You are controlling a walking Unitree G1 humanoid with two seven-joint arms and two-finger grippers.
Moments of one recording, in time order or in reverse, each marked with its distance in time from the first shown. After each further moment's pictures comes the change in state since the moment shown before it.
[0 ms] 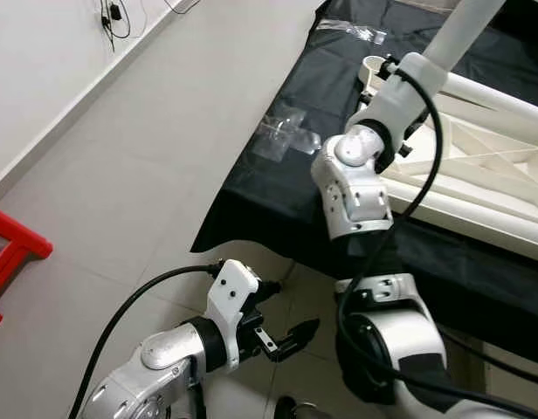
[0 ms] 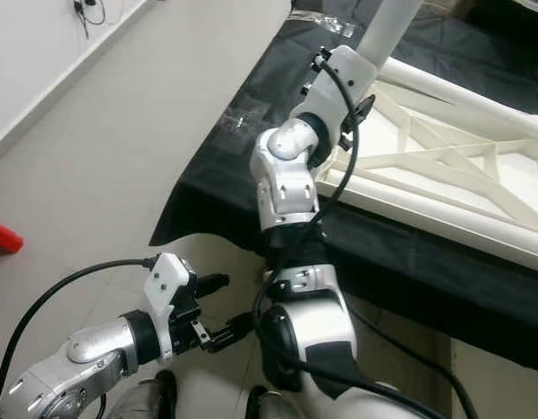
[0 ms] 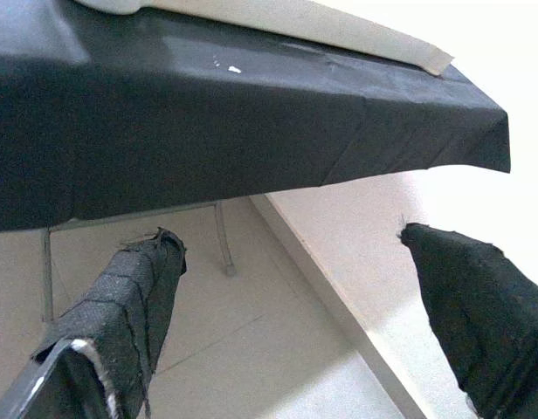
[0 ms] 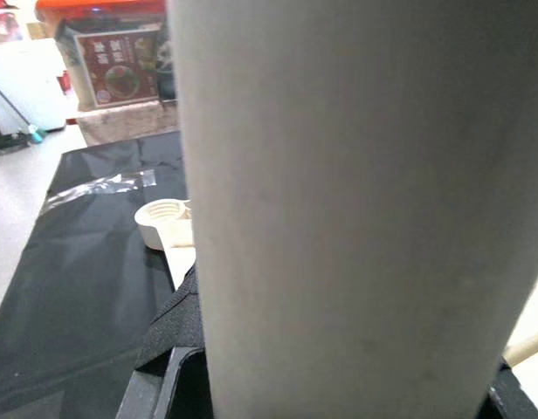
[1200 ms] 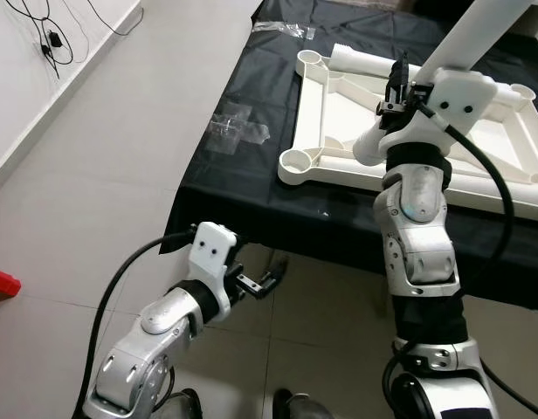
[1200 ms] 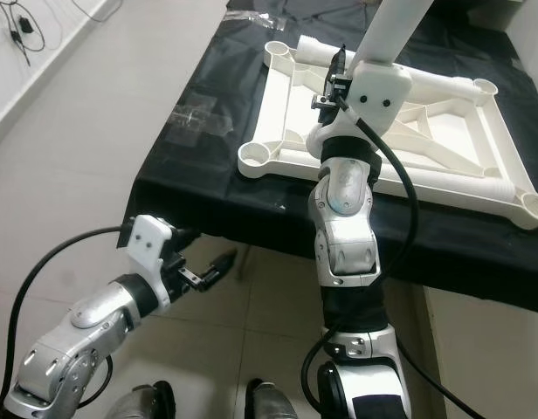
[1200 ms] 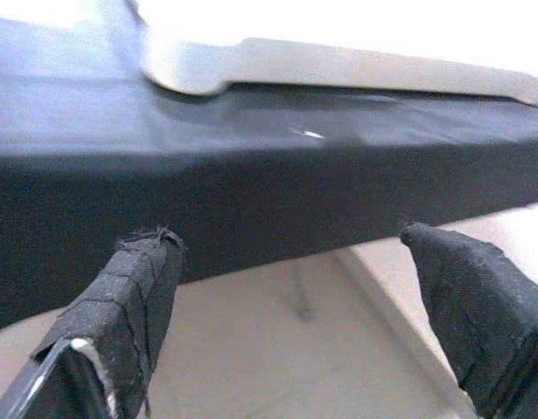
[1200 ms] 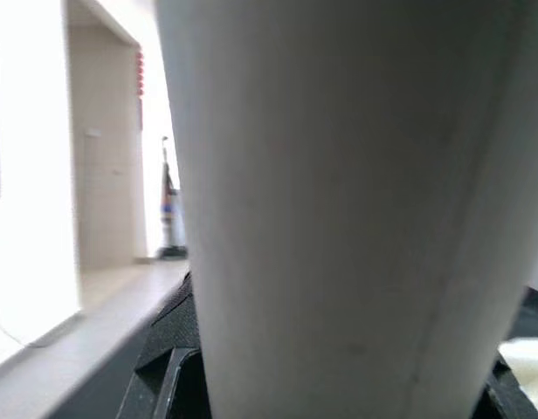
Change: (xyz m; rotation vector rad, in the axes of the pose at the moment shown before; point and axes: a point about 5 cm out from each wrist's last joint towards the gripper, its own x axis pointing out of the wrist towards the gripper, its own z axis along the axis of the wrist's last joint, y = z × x) left arm 0.004 0.054 0.018 0.049 -0.130 0.334; right arm -0.003 -0.052 0.029 -0.013 -0.408 0.606
